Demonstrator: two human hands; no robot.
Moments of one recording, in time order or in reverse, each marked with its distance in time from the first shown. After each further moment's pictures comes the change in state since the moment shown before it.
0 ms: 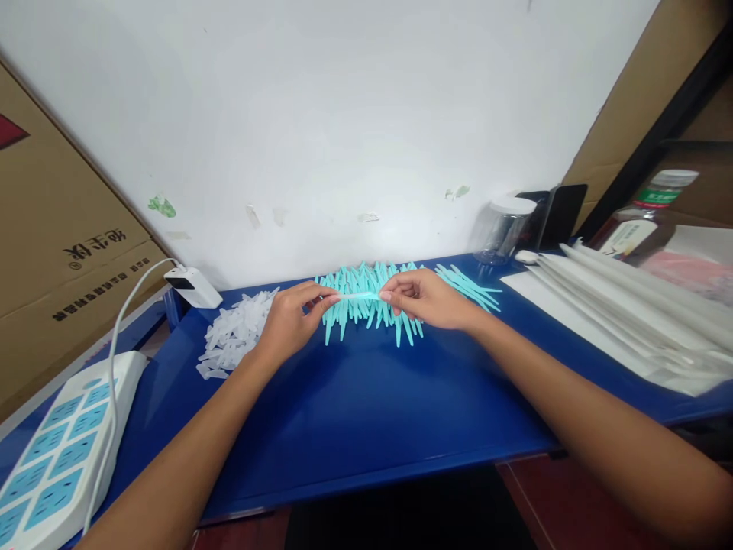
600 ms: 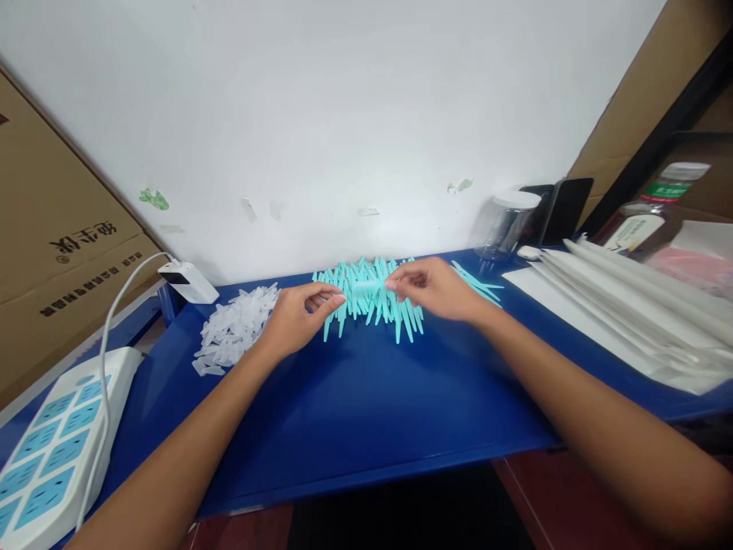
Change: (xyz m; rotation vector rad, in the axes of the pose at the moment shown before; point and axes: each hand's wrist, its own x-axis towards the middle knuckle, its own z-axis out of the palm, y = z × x) left_hand 0.001 -0.005 0.005 -0.056 -0.143 -0.162; right_hand 0.002 0.011 -0.013 -0.163 0.122 0.015
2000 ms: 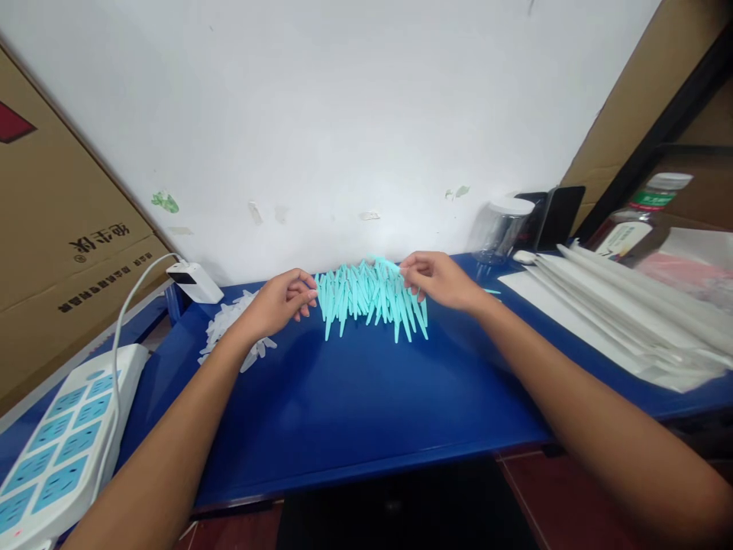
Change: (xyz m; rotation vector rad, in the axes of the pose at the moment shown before) left_hand 0.011 -0.023 -0.040 -0.146 -0.180 -0.171; right_hand 0.008 0.017 -0.010 0.121 0.095 0.096
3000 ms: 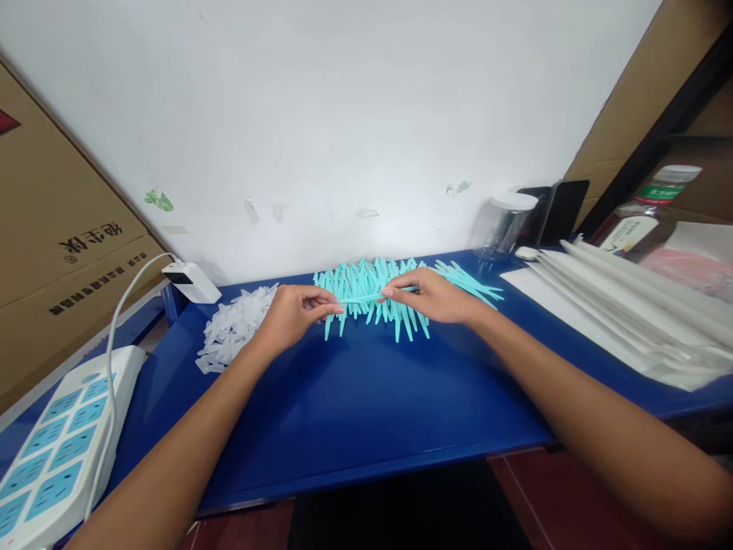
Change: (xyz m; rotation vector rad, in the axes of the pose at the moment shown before) left_hand -0.005 0.011 0.035 0.052 0.105 0.106; right_hand -0.013 -0.019 0.014 -0.185 -0.263 -0.183
